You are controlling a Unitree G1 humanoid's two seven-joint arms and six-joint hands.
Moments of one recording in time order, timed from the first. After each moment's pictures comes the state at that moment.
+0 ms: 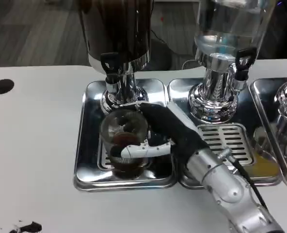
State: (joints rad) left arm 1.07 0.23 0.33 -0.50 0.68 -0.47 0.09; right arm -0.41 -0.04 0.22 0.63 -0.21 -0.31 0.16
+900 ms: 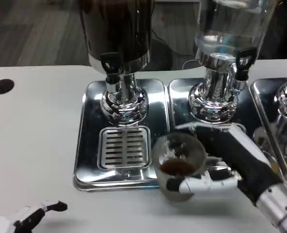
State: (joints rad) left arm 0.91 0.26 0.22 -0.46 0.68 -0.42 0.04; right arm 0.07 -0.30 0.12 -0.01 -0.13 -0.21 0.32
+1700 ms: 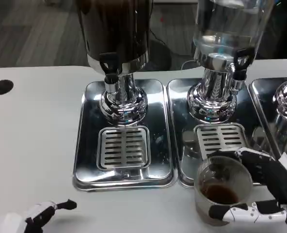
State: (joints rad) left arm 0.87 0.27 0.17 -0.45 0.70 -0.37 0.03; right arm 0.28 -0.37 -0.04 0.03 -0.03 -0.45 0.35
